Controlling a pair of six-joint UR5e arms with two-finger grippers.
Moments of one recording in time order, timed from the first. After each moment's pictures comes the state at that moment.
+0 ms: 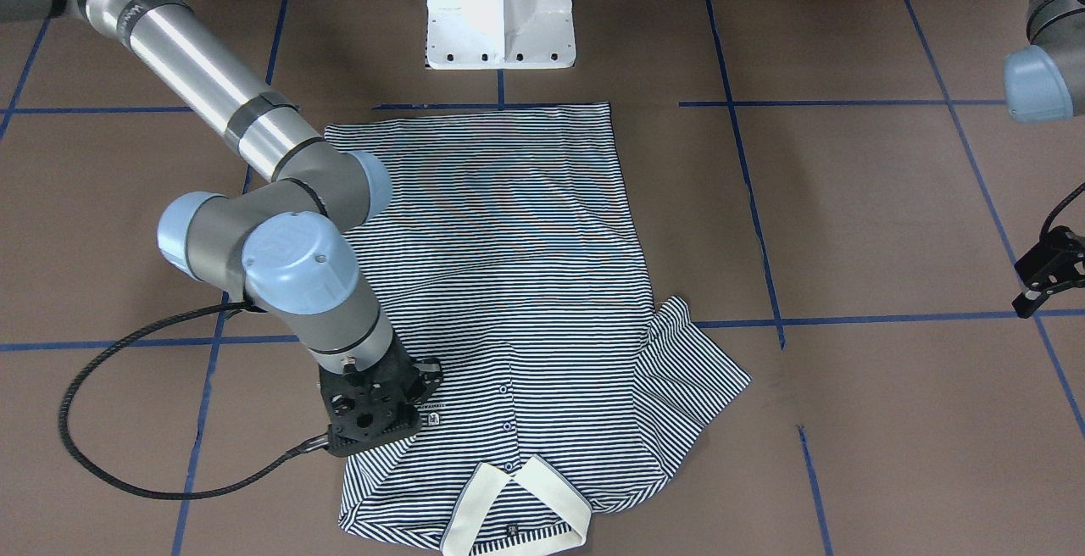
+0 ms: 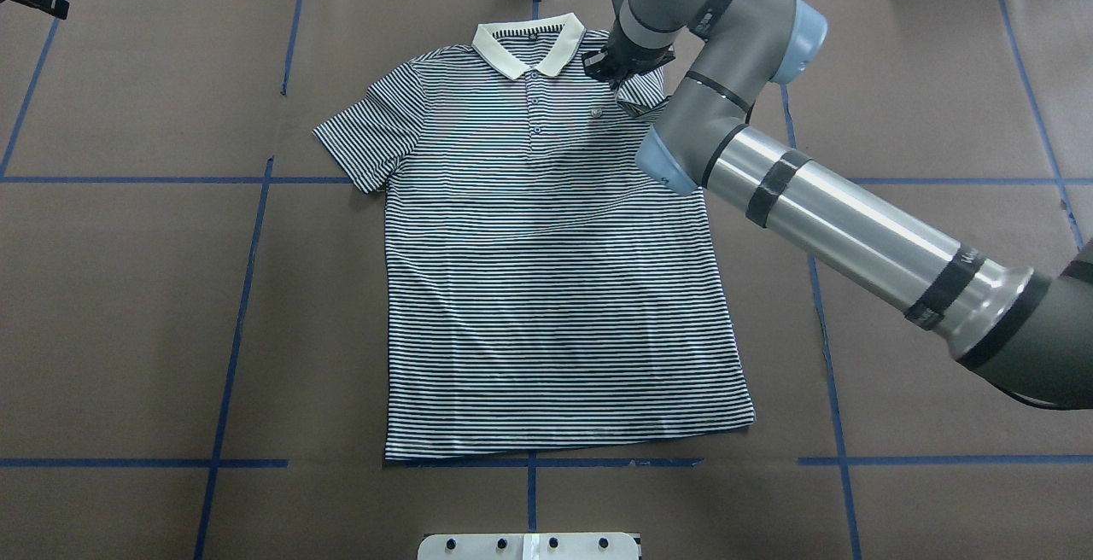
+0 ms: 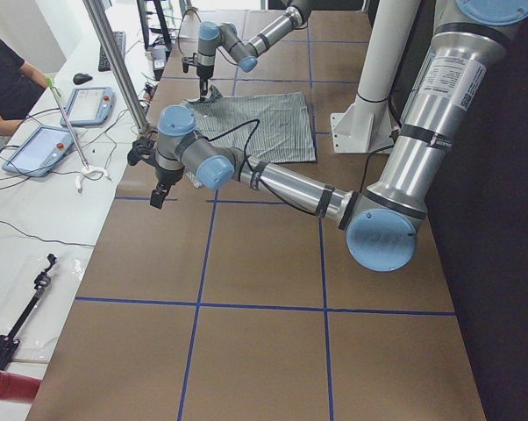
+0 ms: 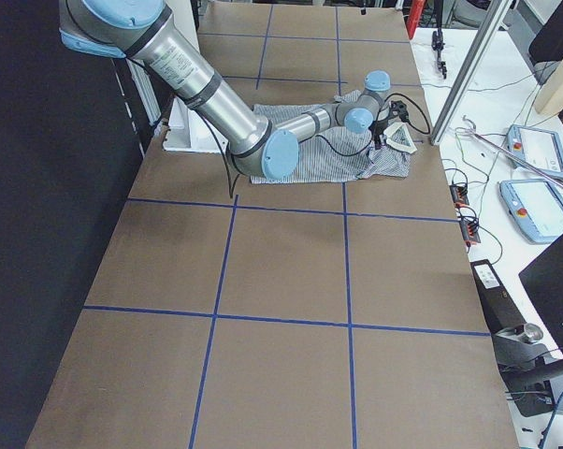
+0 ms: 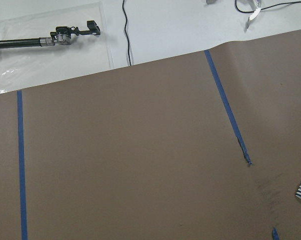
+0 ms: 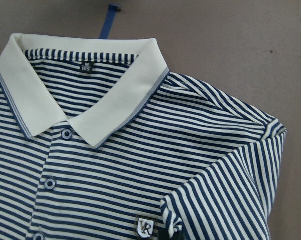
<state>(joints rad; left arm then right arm) -1.32 -1.91 -1.56 -1.94 -2.20 -0.41 0.81 -0.59 0.93 -1.08 1.92 0.80</state>
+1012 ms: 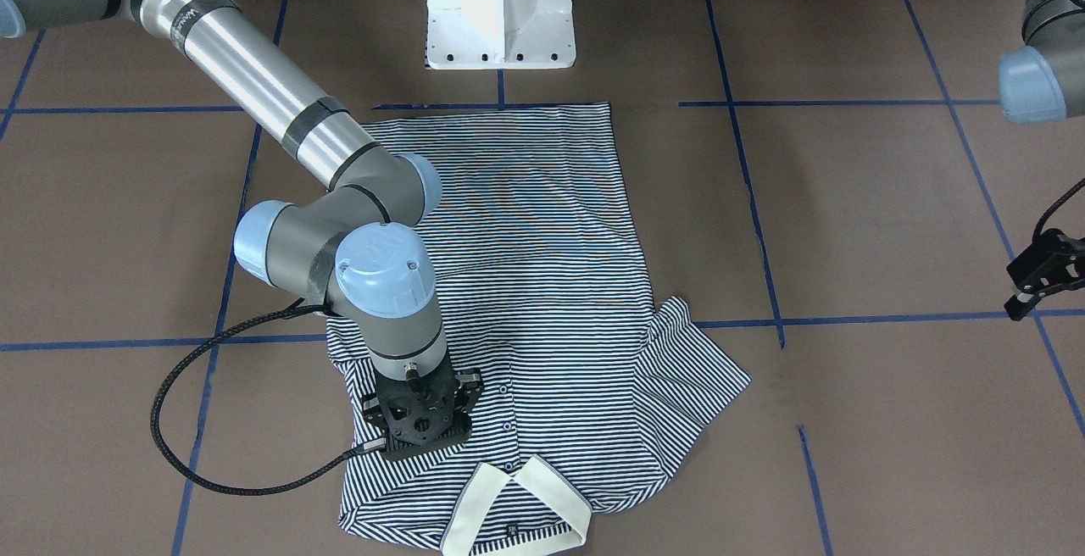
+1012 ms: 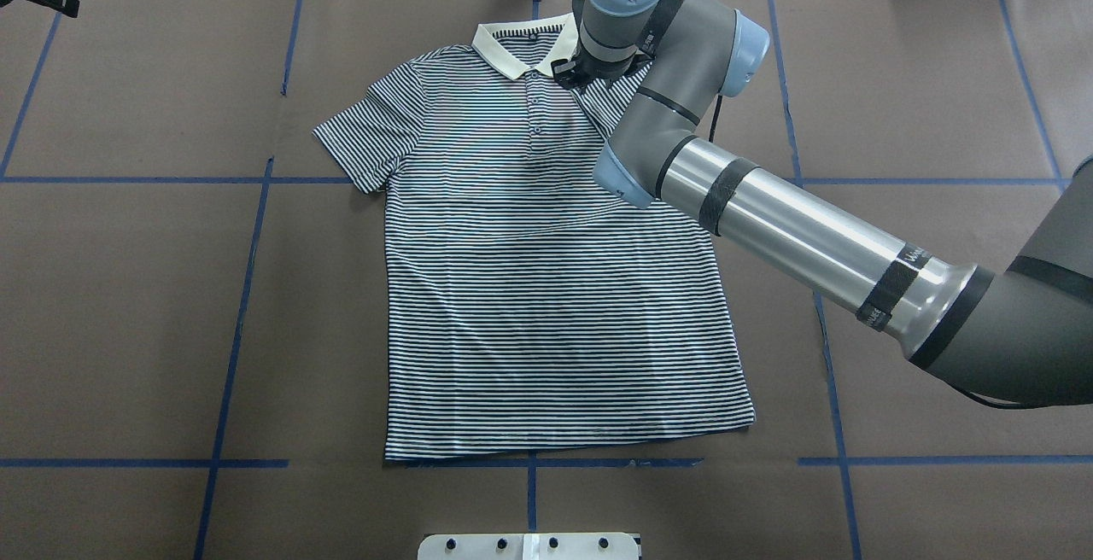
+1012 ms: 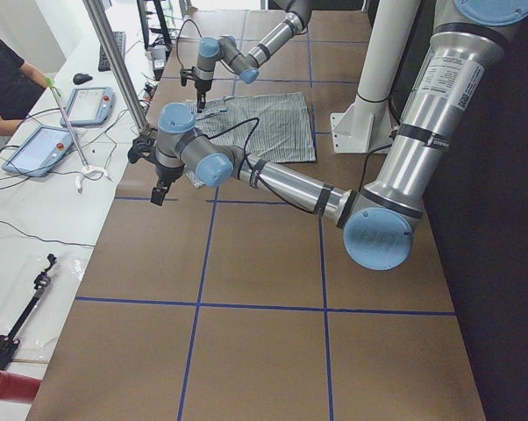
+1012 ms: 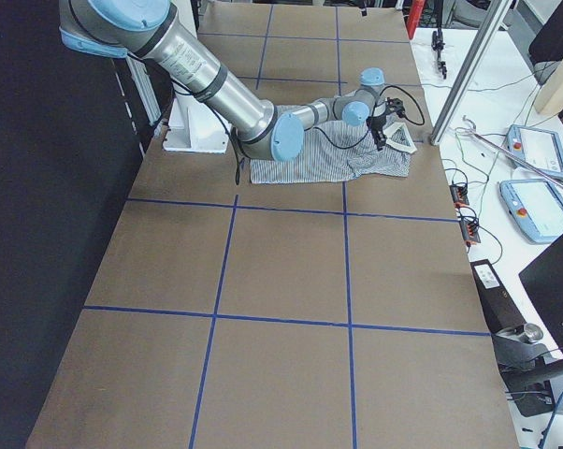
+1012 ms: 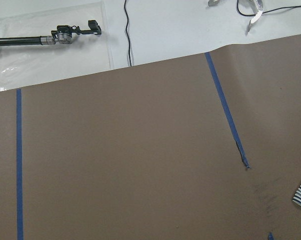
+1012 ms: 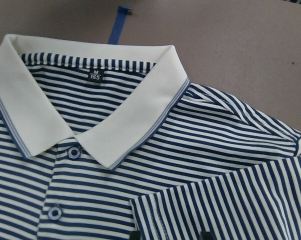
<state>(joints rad) -1.30 -1.93 -1.57 -1.94 -2.18 -0.46 0.78 -0.52 0.83 -1.07 1.85 0.82</state>
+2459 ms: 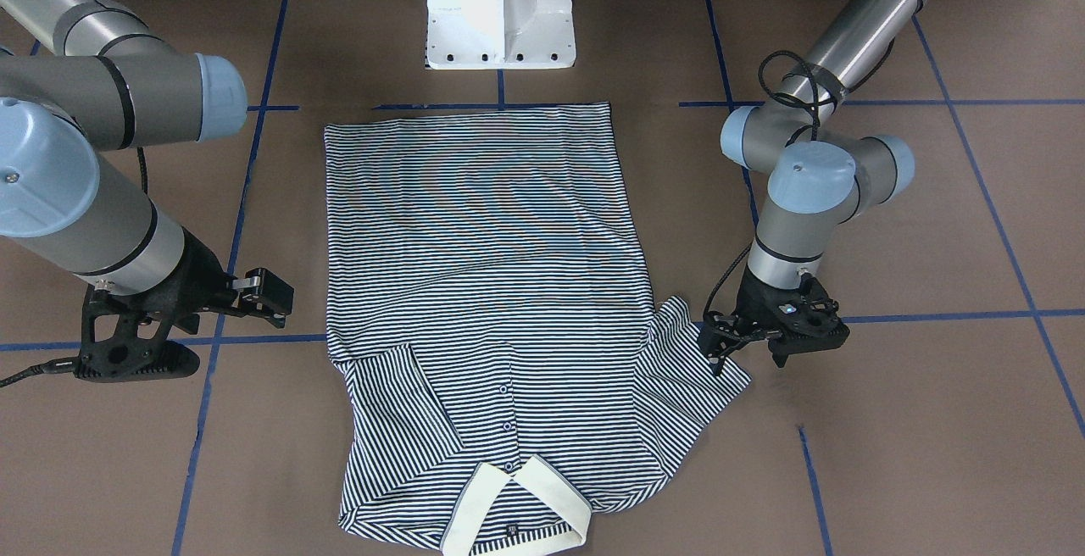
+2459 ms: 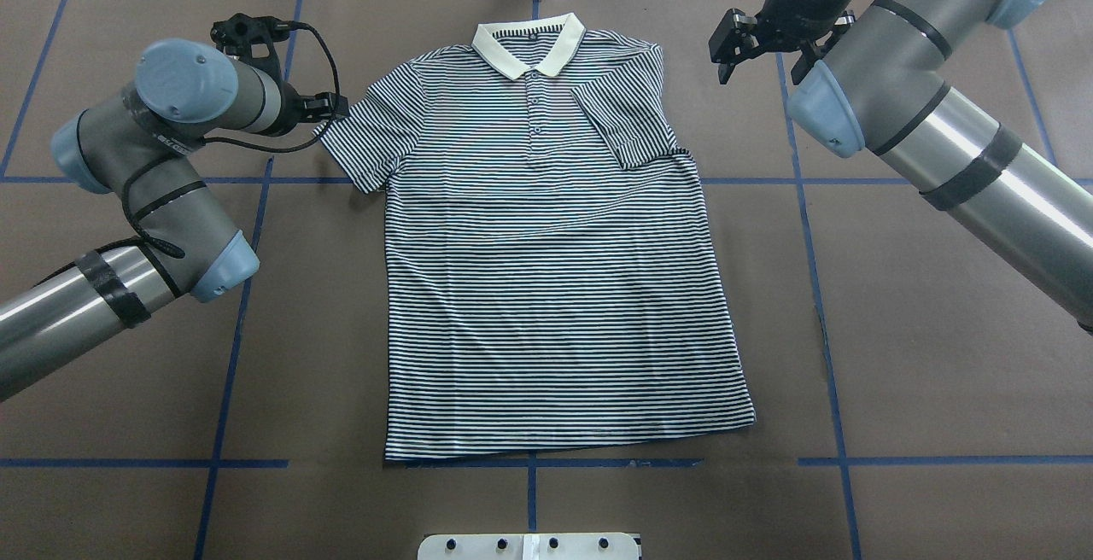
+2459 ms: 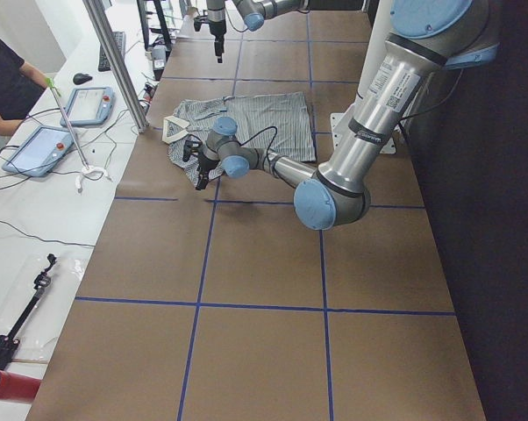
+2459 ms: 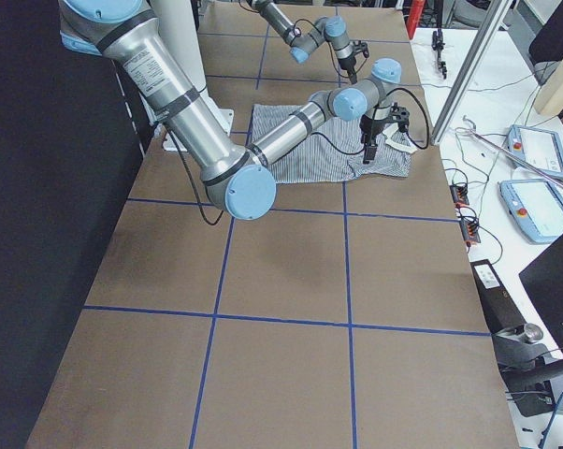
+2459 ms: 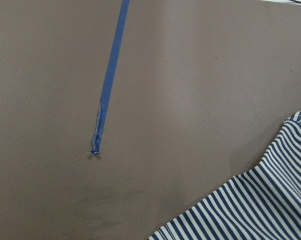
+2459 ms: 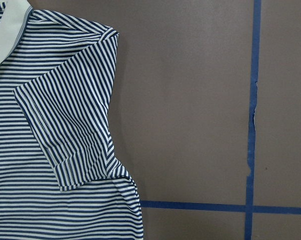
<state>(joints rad) -0.78 -2.13 -1.25 -2.22 -1.67 -1.15 1.01 -0.90 1.52 -1.65 2.22 0.74</state>
